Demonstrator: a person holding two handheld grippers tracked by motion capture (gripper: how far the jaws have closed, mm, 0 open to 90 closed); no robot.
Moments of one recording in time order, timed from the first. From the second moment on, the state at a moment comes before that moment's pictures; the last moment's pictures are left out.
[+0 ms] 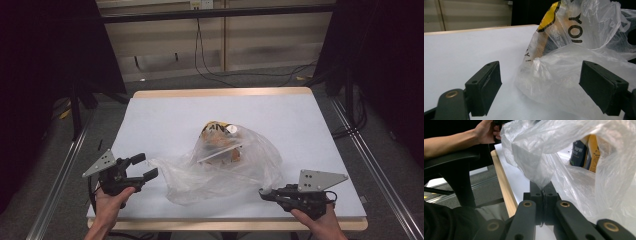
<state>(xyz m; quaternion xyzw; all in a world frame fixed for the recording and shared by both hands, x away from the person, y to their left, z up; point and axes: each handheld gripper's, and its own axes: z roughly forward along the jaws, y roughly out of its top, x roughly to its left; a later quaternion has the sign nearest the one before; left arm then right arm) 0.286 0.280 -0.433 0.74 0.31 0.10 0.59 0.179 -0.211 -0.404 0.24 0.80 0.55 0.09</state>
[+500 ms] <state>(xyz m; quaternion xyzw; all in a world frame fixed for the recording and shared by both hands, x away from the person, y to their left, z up) 0.285 0.265 -0.408 0.75 0.23 0.08 0.61 0.194 -0.215 -0.388 0.24 0.79 0.56 0.10</state>
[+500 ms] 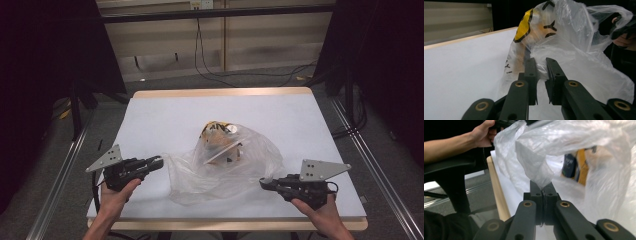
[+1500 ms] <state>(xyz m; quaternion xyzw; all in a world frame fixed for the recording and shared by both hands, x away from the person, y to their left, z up) 0.313 0.255 -0.305 0.70 0.18 0.16 0.67 0.253 -0.250 -0.291 0.25 0.71 0.63 0.18</state>
